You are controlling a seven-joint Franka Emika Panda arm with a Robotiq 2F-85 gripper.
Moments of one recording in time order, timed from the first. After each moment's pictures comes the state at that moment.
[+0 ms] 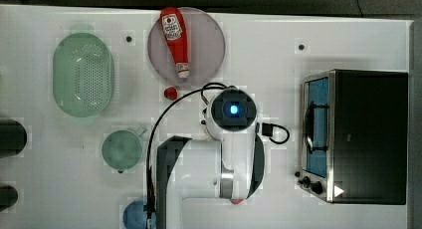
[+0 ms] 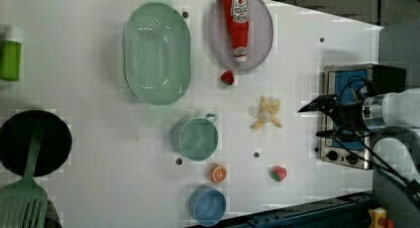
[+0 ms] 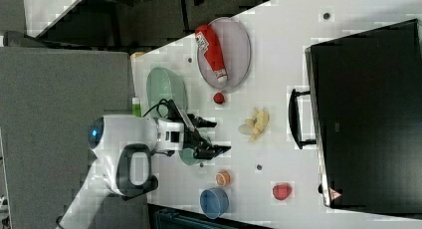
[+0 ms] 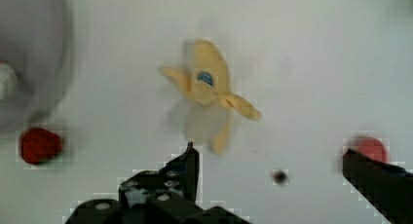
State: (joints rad) arm -0.02 0.00 -0.02 -2.35 -0.02 0.66 0.09
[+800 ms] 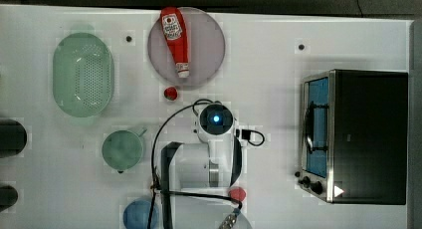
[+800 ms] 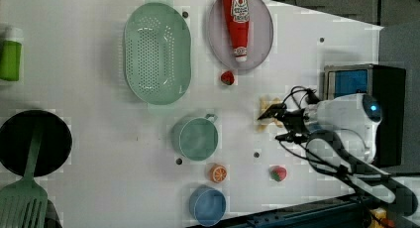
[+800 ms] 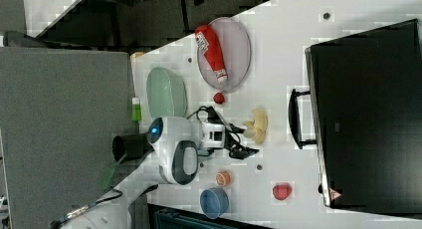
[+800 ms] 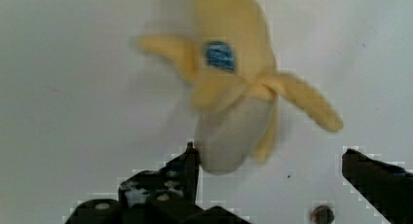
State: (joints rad) arm -0.01 0.33 0.01 -2.44 -0.03 0.98 0.09
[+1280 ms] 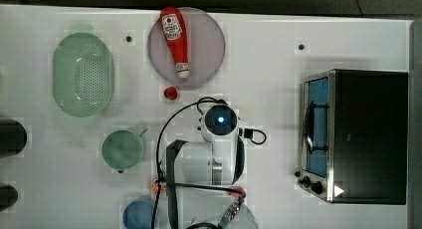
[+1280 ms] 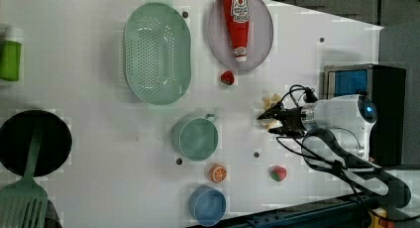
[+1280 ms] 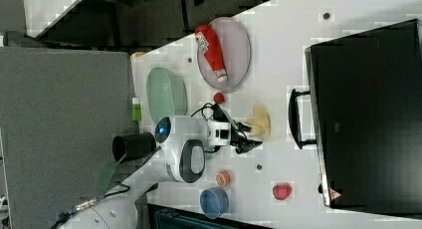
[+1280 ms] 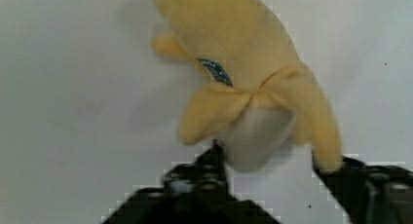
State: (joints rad) arm -0.02 0.37 0.01 -2.42 -0.01 1.07 0.09
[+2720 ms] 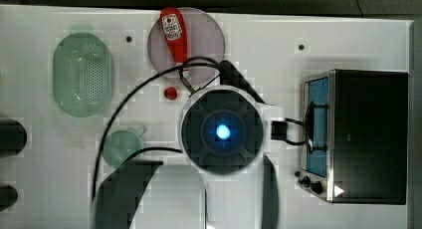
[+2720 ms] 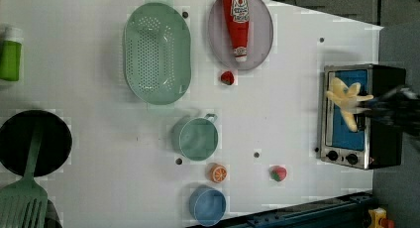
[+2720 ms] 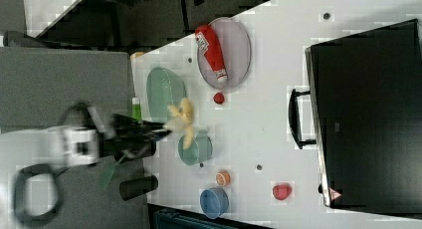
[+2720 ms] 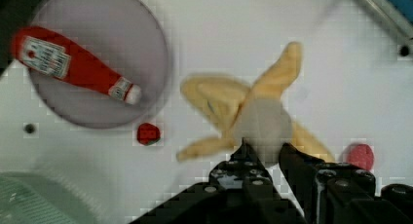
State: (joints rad) arm 0.00 -0.23 0.02 -2.06 -0.02 0.30 0.10
